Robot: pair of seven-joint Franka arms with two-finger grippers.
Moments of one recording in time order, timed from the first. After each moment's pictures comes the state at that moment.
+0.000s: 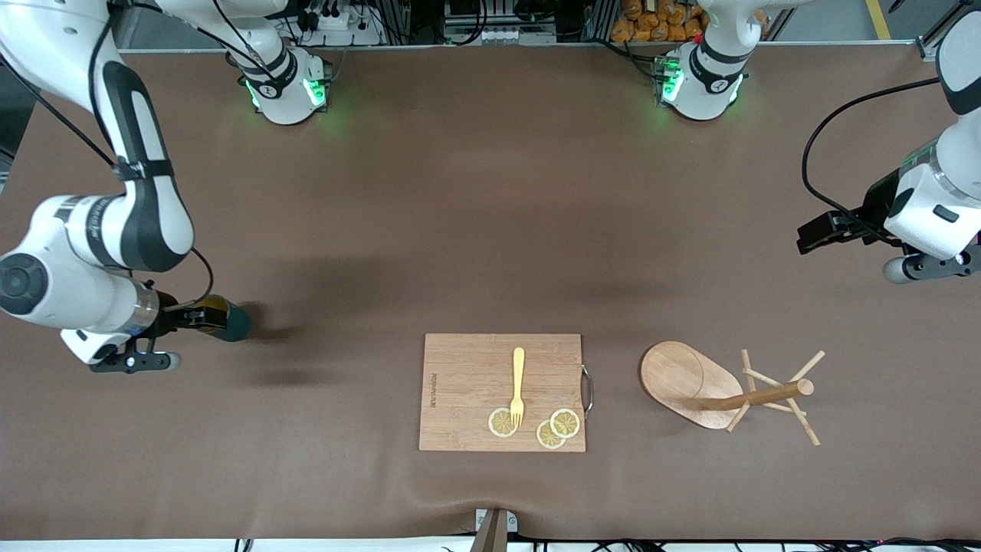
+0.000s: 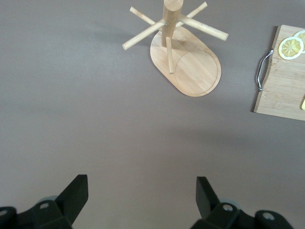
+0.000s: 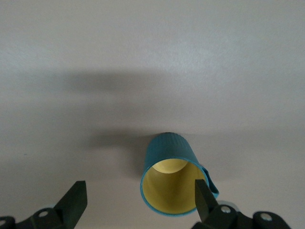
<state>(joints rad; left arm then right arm) 0.08 0.13 -0.18 -1.52 0.02 1.61 -0.26 0.05 0.46 -0.09 -1.70 0.04 2.04 -0.08</state>
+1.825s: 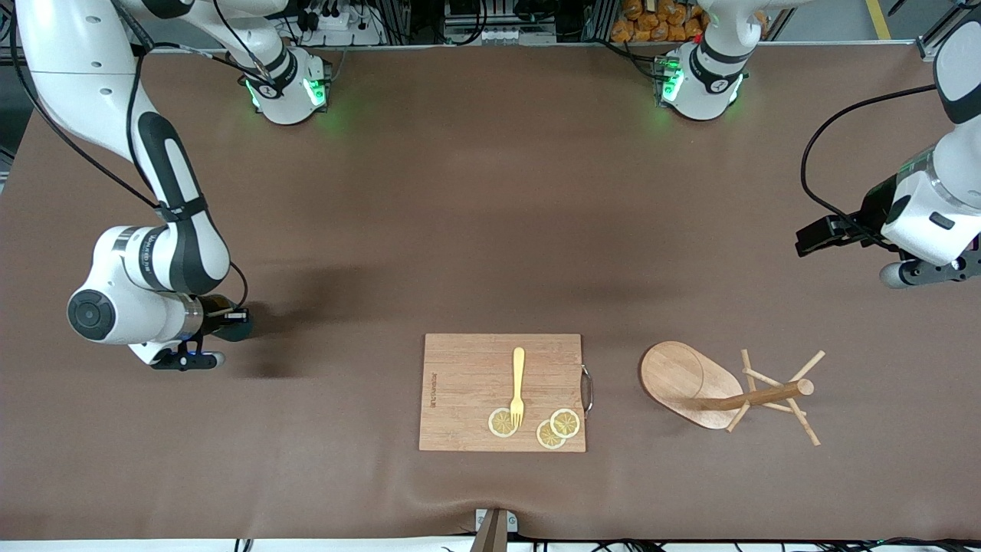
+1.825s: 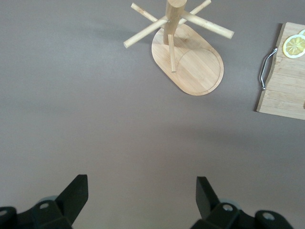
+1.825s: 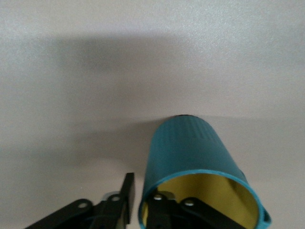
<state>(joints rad) 0.08 0.14 -0.18 -1.52 0.02 1.61 -0.26 0.06 0.57 -0.09 -1.74 0.09 2.06 -0.08</state>
